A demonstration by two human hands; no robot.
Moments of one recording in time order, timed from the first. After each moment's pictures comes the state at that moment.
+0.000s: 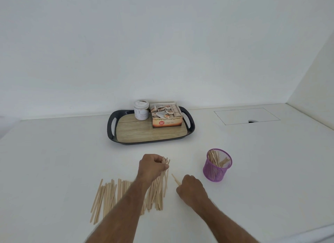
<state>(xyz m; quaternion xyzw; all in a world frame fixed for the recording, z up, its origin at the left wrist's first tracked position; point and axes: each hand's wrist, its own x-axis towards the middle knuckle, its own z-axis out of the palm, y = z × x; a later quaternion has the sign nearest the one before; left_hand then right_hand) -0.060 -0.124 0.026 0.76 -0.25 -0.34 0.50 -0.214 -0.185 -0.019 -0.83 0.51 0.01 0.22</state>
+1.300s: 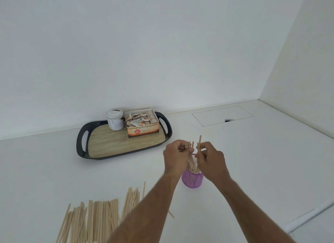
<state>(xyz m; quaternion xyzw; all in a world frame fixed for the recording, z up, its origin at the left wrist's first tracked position) -0.179 -0.244 0.069 0.66 -0.34 -0.30 0.60 -0.307 -0.278 0.072 -0.78 0.47 -0.34 0.23</state>
